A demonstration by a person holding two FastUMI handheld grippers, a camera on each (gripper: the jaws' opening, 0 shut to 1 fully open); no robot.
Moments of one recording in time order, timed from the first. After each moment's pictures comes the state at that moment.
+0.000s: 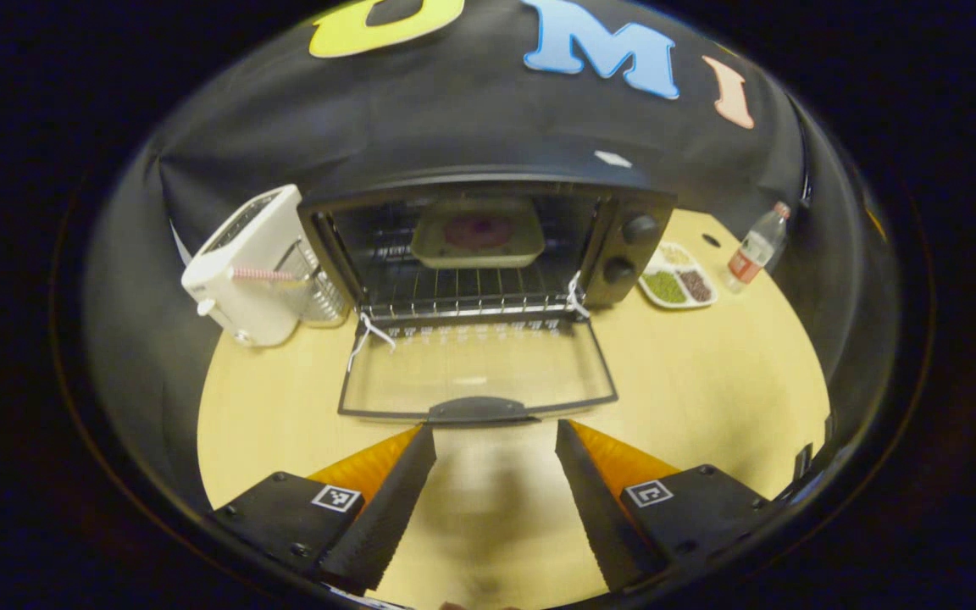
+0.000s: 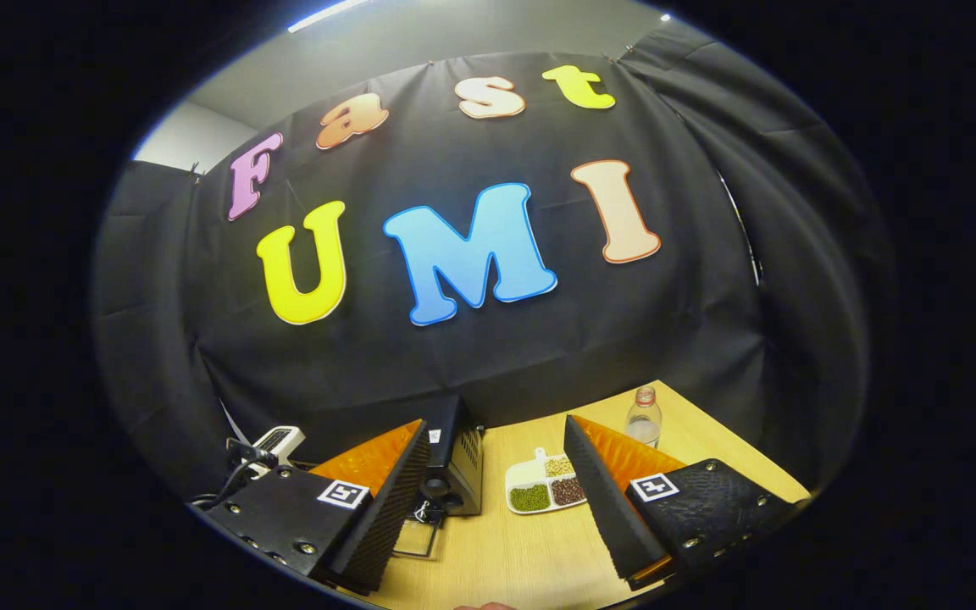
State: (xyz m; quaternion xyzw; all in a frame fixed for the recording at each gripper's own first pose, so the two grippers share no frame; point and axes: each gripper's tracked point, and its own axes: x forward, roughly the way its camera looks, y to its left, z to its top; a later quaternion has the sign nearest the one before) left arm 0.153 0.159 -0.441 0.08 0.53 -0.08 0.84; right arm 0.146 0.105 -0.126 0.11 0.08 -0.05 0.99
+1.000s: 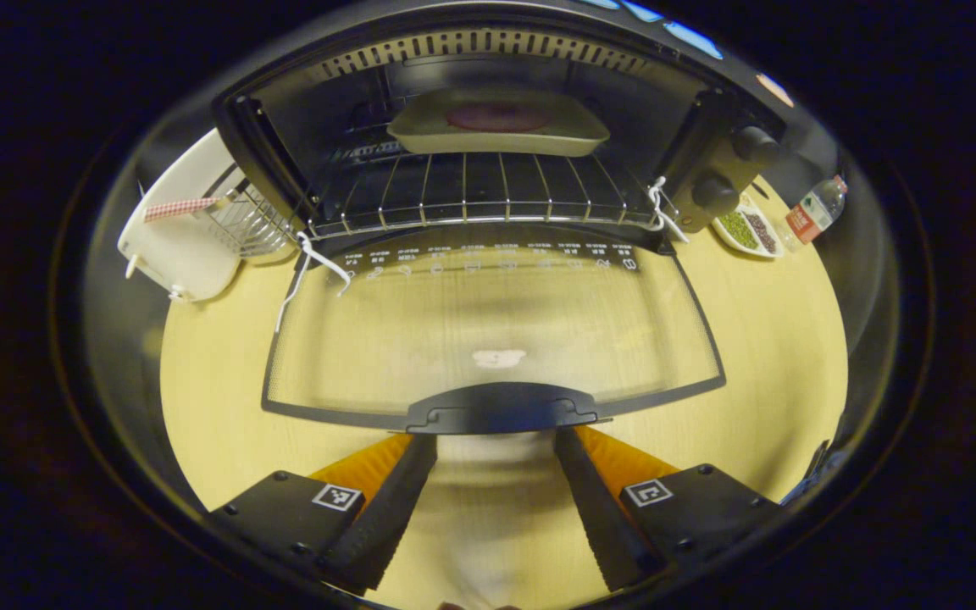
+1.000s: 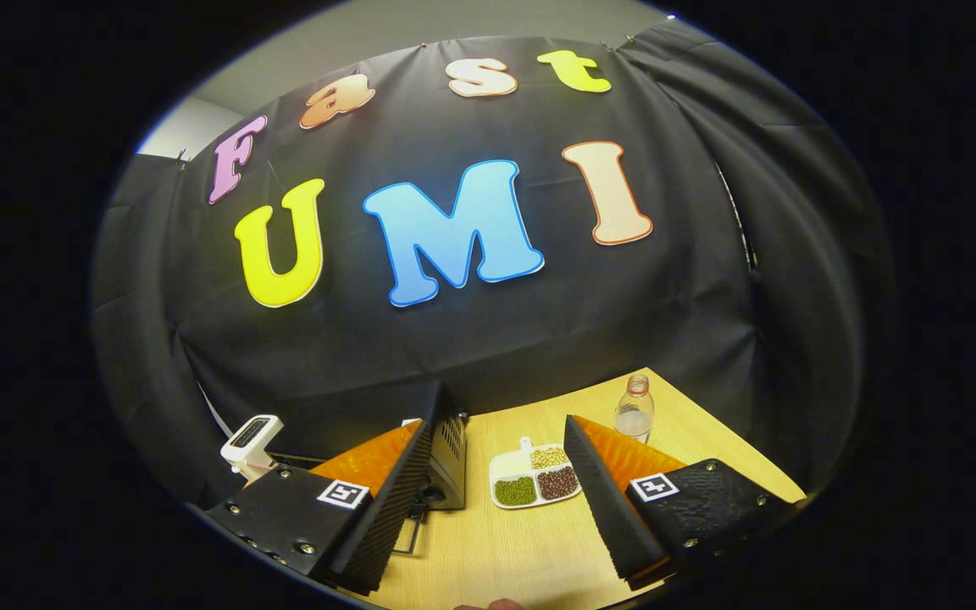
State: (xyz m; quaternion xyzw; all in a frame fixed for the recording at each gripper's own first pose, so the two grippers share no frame) left arm 0.165 0.172 -0.517 0.07 0.61 -0.07 0.79; right arm 0.162 0.103 -0.144 0.10 0.11 -0.06 0.99
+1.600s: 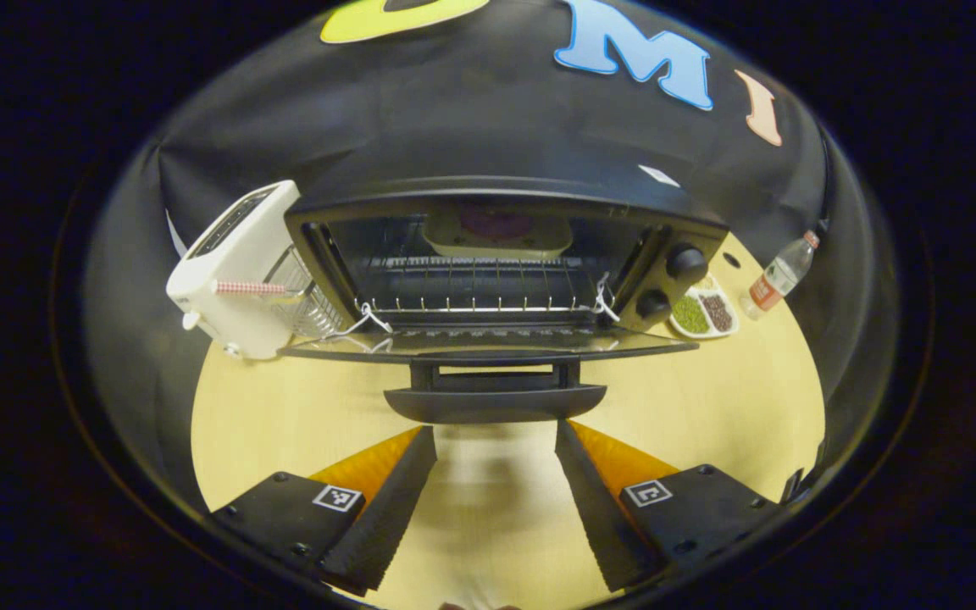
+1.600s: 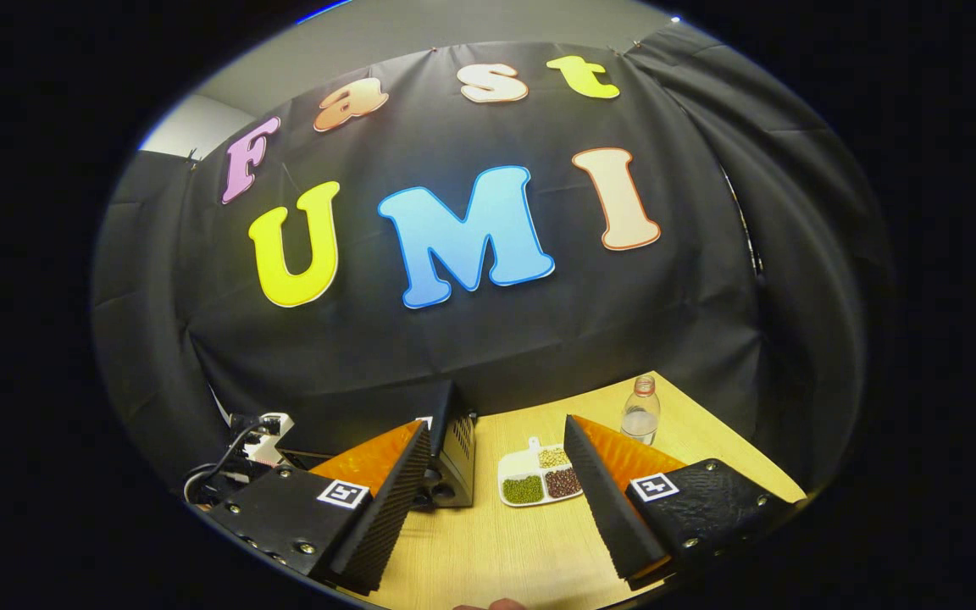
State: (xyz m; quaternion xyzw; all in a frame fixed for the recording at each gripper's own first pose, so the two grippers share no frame) left arm 0.183 0.162 -0.440 0.05 0.50 -0.06 0.86; right arm 0.152 0.113 -0.140 0.10 0.10 -0.05 0.99
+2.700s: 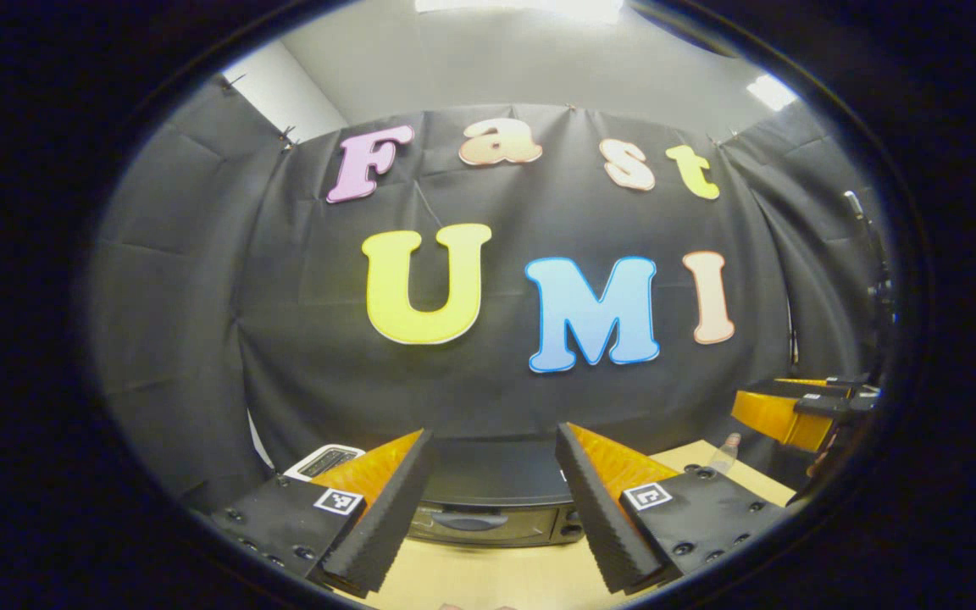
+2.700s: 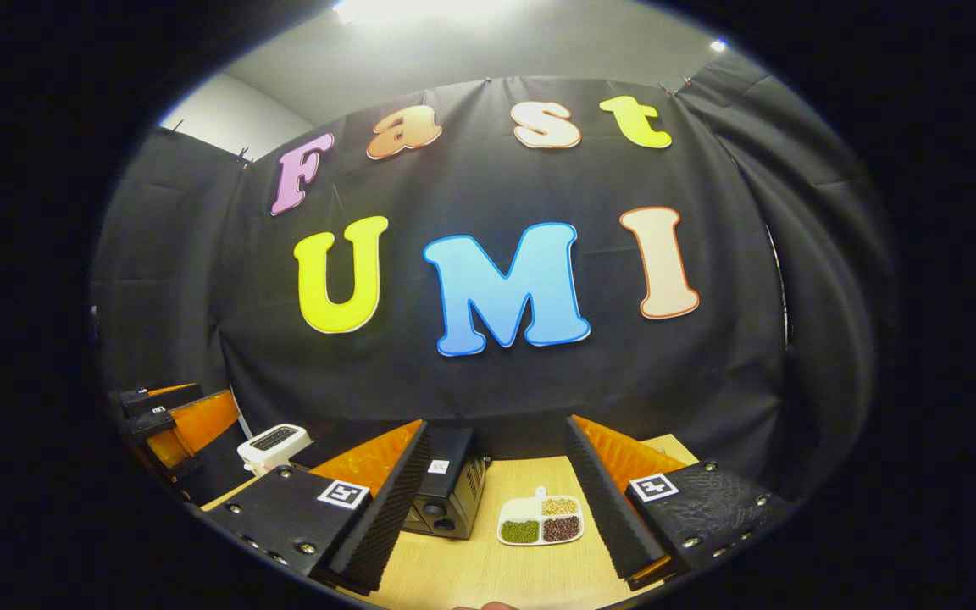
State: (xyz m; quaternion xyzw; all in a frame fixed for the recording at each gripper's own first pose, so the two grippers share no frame) left arm 0.183 0.099 -0.139 0.06 0.06 -0.04 1.00; right arm 0.156 0.118 -0.065 0.04 0.02 0.01 1.00
